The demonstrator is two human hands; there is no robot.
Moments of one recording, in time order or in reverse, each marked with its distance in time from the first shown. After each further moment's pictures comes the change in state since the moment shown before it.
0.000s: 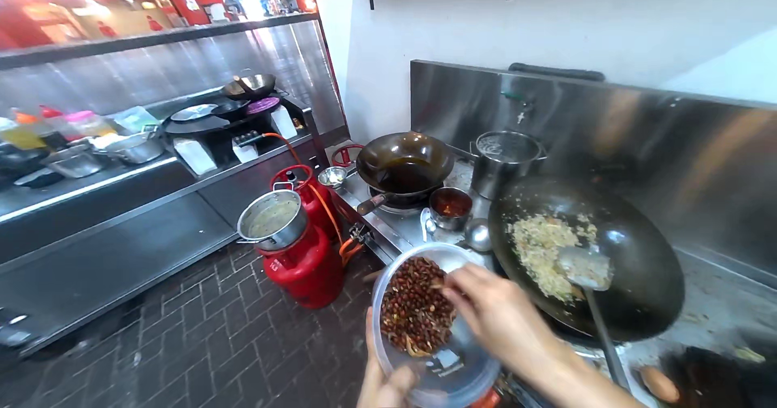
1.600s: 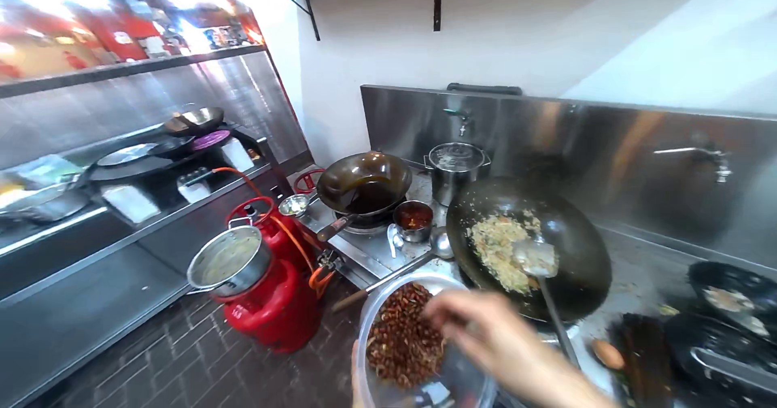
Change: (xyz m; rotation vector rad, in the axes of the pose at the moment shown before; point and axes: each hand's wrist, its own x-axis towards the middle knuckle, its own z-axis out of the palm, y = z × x) left_hand 0.007 -0.038 -0.003 0.028 -0.203 0.199; right_hand -0.027 0.008 -0.049 0.402 -0.121 0.072
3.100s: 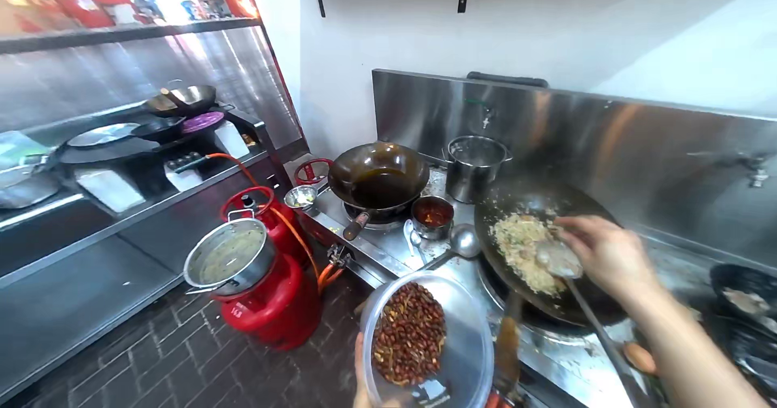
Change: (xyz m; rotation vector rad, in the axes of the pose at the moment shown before) left_hand 0.048 0.020 -0.079 0.016 -0.005 -0.086; right_hand 0.038 0.091 -0.051 -0.699 0.479 0.353
